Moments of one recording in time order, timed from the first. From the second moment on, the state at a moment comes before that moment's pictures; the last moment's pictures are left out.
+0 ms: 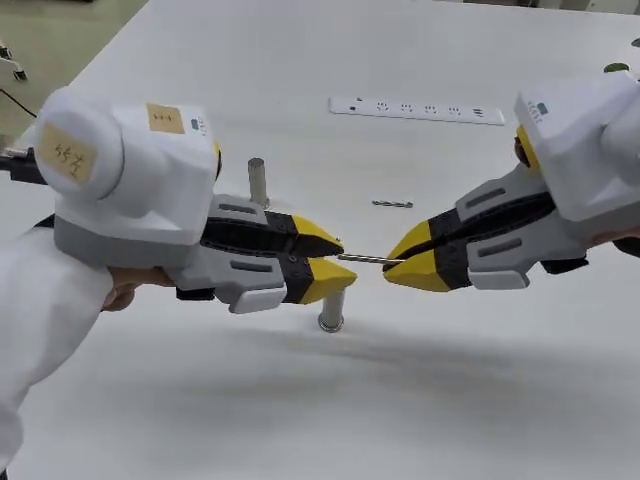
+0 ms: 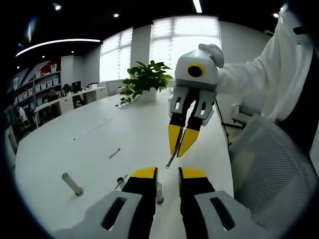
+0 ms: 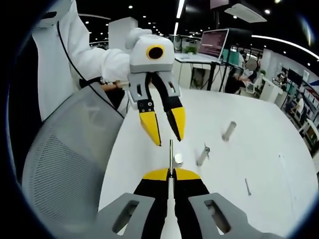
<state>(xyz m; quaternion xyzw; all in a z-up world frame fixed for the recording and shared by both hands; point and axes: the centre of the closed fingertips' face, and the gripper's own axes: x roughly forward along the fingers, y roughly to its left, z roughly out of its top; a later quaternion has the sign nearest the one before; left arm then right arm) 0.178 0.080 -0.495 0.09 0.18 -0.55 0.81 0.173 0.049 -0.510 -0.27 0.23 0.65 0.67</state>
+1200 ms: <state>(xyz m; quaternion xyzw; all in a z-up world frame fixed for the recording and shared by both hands) 0.197 0.083 -0.553 0.11 0.26 -0.54 0.79 0.186 0.038 -0.564 -0.28 0.28 0.64 0.66</state>
